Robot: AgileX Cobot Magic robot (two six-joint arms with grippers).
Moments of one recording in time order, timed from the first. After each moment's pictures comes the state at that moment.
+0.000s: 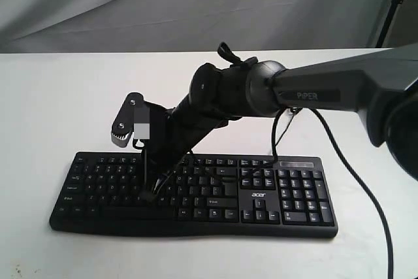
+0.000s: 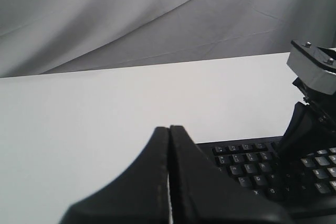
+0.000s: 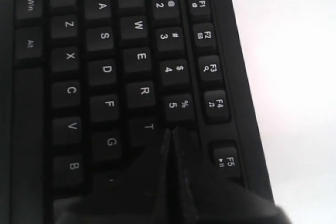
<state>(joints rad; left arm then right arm) -0.17 0.00 0.00 0.04 0.26 -0.02 0.72 2.24 -1.54 0.68 0.59 -1.19</state>
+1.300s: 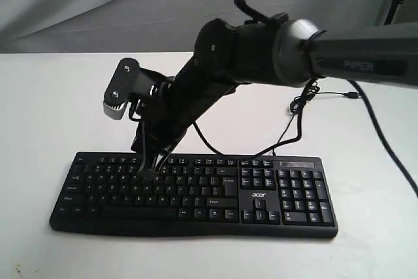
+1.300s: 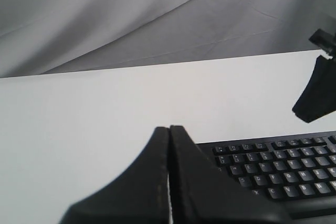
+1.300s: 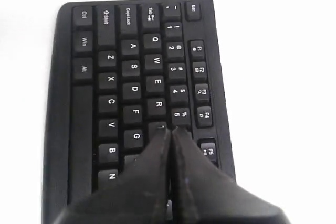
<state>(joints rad) -0.17 0.00 0.00 0.04 0.26 -0.02 0.72 2.08 -1.54 0.58 0.69 -1.11</state>
